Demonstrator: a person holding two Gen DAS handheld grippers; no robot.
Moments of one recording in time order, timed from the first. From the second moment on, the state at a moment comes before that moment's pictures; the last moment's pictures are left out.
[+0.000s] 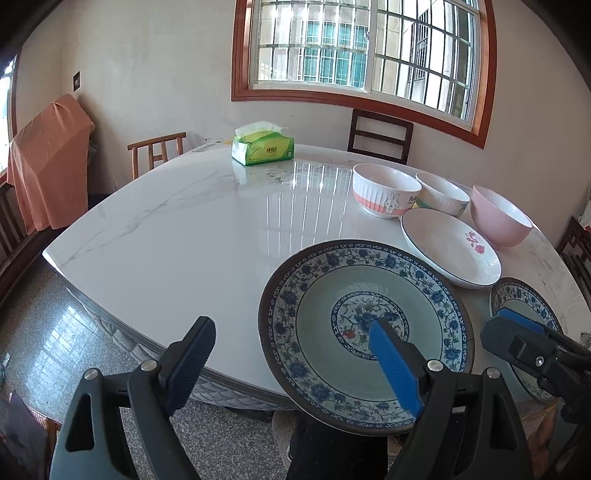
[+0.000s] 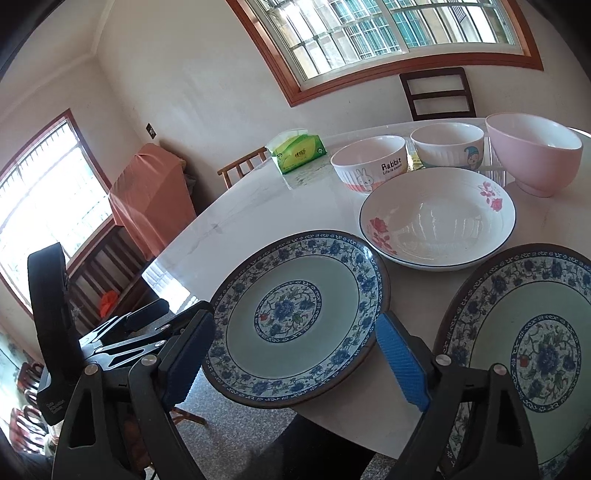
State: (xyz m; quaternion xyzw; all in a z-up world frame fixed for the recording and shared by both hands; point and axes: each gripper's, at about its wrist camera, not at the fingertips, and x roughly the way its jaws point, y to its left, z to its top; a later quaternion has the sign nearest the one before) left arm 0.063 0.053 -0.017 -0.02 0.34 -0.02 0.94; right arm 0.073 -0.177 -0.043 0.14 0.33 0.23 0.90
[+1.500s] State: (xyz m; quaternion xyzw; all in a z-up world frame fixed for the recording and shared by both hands) left arm 0.124 0.077 -0.049 -0.04 0.43 0.00 0.90; right arm 0.149 -0.168 -0.076 0.11 0.43 0.16 0.88
